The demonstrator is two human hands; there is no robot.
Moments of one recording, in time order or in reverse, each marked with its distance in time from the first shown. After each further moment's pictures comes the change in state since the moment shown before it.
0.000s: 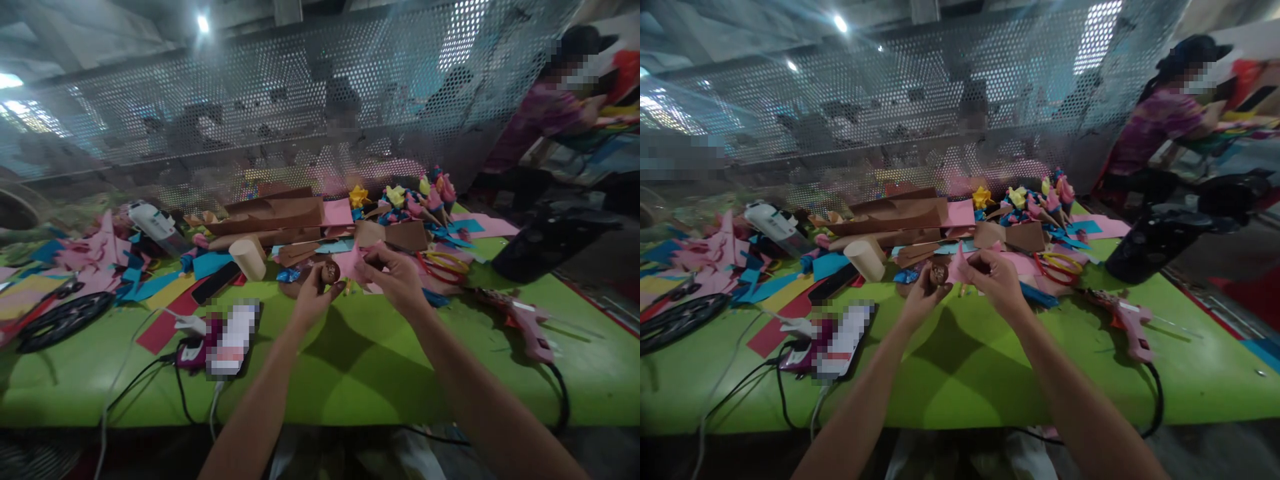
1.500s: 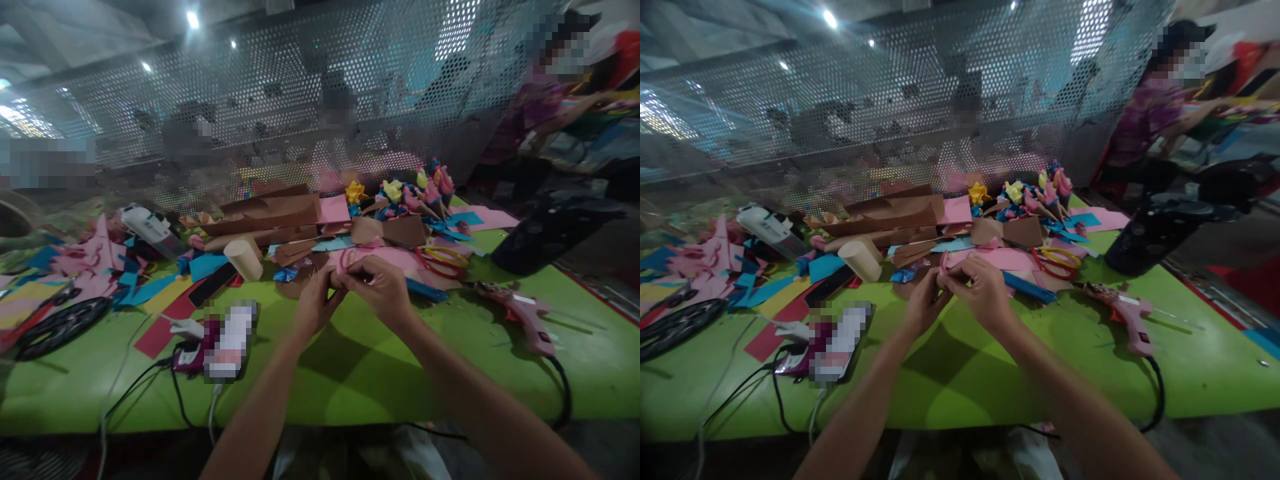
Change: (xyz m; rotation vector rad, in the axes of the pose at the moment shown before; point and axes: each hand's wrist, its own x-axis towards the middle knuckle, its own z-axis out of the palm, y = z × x) left_hand -0.005 -0.001 0.001 0.474 -0.146 0.331; right_hand -0.015 0.002 0.017 -0.204 0.066 -0.317
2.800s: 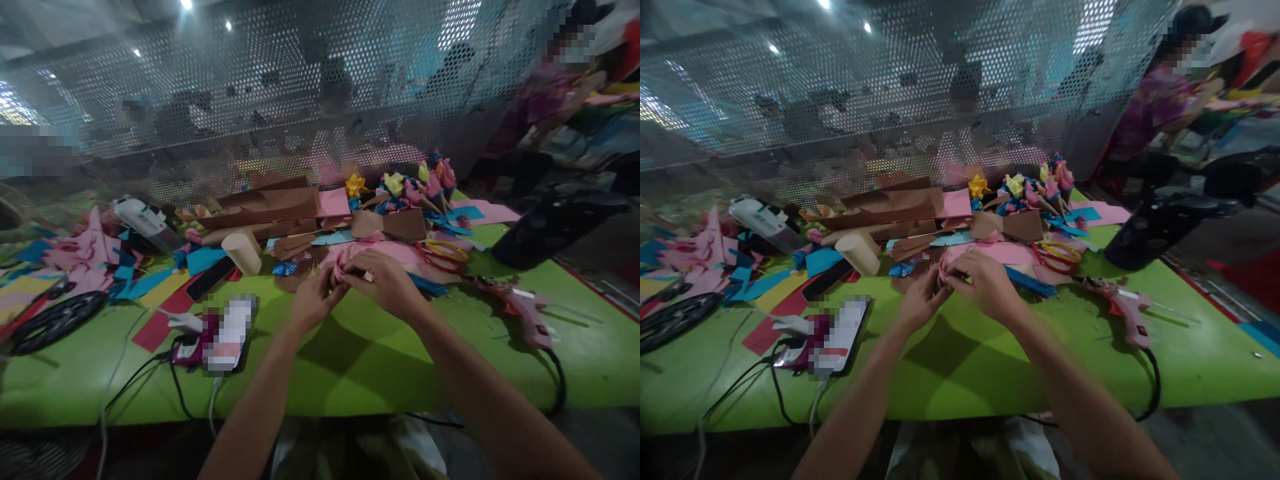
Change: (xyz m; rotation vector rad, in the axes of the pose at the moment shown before) left_hand -0.002 0.017 -0.013 0.097 -0.143 -0.189; right_hand 0.011 0.004 -0.019 -0.163 -0.391 -0.094
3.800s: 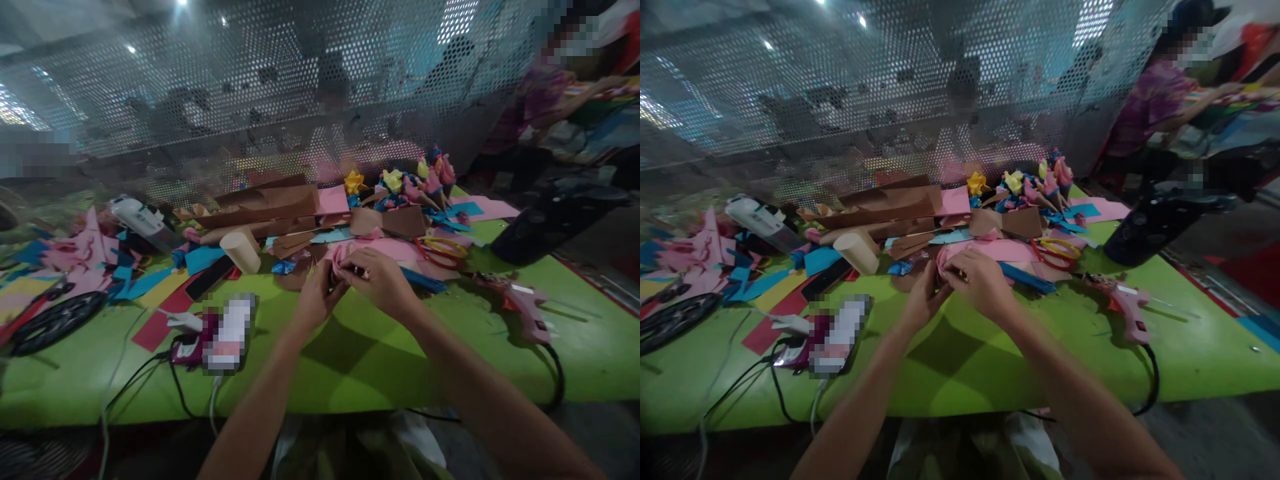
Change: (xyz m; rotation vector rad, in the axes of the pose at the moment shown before) left_hand 0.003 -0.010 0.018 -0.107 0.120 0.116; right_hand -0.002 0.003 0.013 -0.032 0.095 0.025
